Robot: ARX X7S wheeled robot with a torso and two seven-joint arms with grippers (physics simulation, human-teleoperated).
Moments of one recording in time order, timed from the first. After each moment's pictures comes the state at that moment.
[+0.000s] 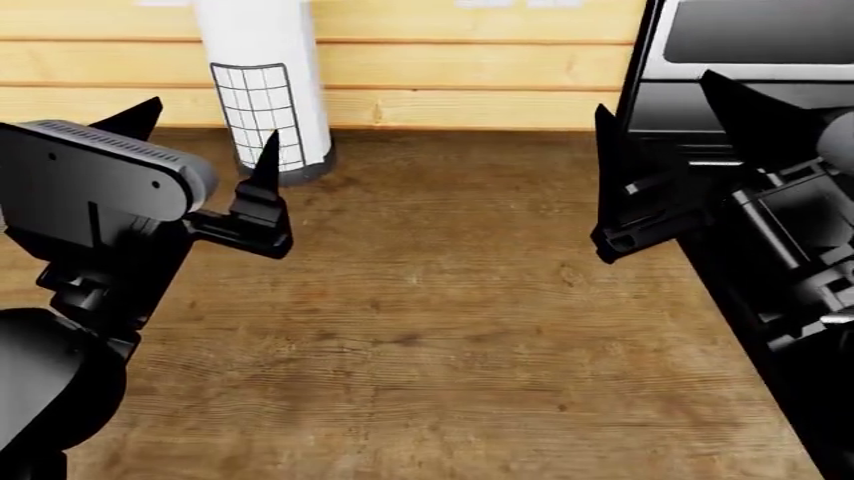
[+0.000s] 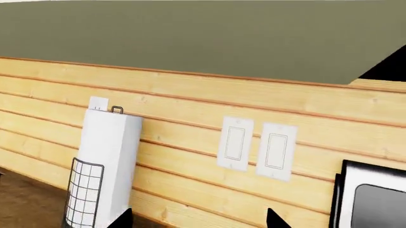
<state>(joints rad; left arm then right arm) -0.65 -0.56 0.06 0.70 -0.68 -0.91 -0.22 1.21 1.21 -1.21 -0.51 1.14 -0.17 0.52</state>
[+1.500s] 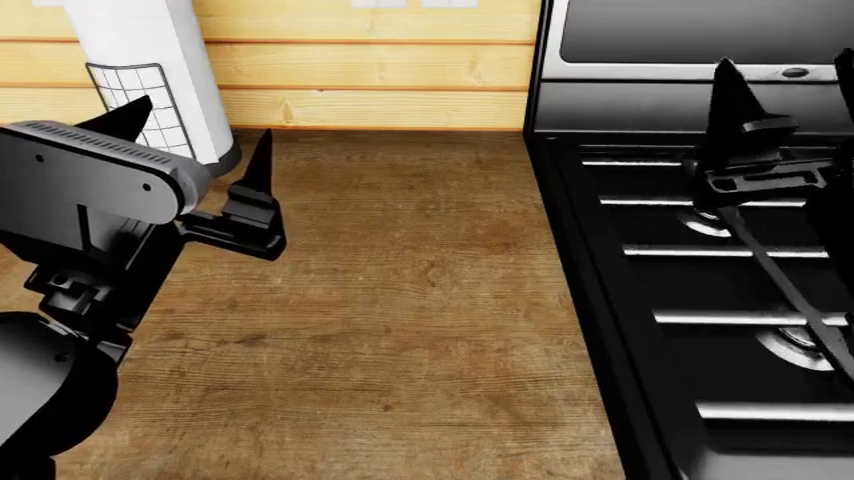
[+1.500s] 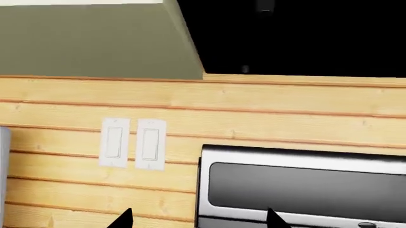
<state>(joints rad) -0.65 -0.59 0.05 0.72 -0.70 -0.90 -0.25 1.21 1.33 -1.15 -0.49 1.26 -0.19 0.63</state>
